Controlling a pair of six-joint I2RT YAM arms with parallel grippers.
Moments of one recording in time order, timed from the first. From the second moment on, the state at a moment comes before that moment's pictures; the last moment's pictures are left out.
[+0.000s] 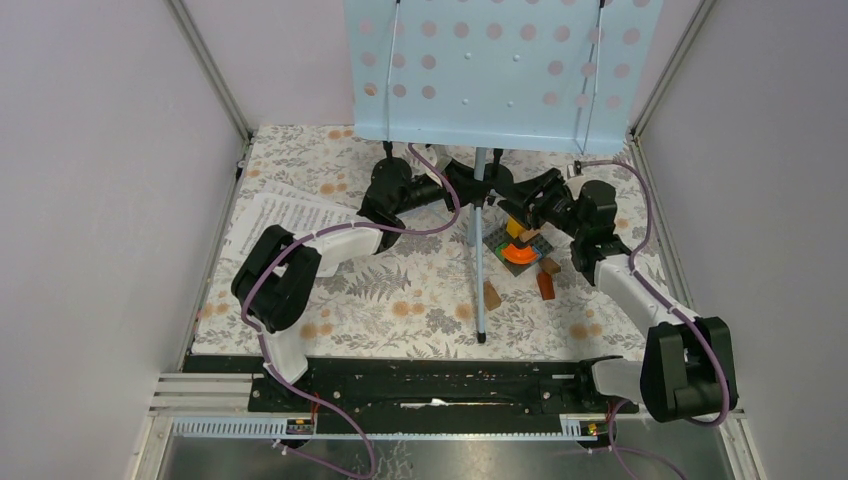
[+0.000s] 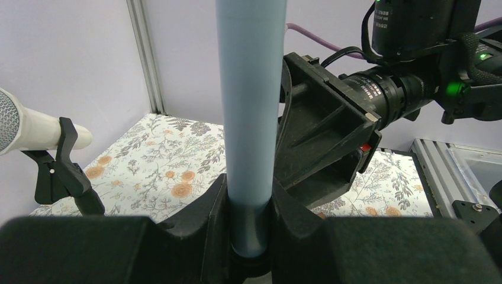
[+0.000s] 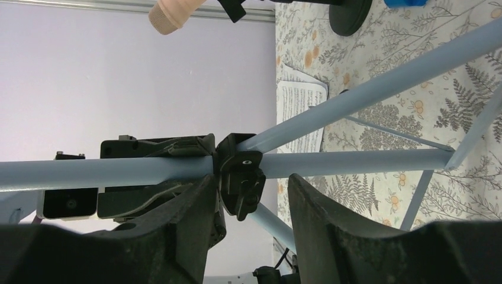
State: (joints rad) left arm -0.62 1.82 1.14 0.98 0.69 -0.21; right arm 0.15 1.25 0.70 0.36 -0.57 1.30
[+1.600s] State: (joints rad) left arm -0.62 1.82 1.15 0.95 0.73 -0.20; right arm 0.34 1.21 0.57 0.69 -0.38 0.57
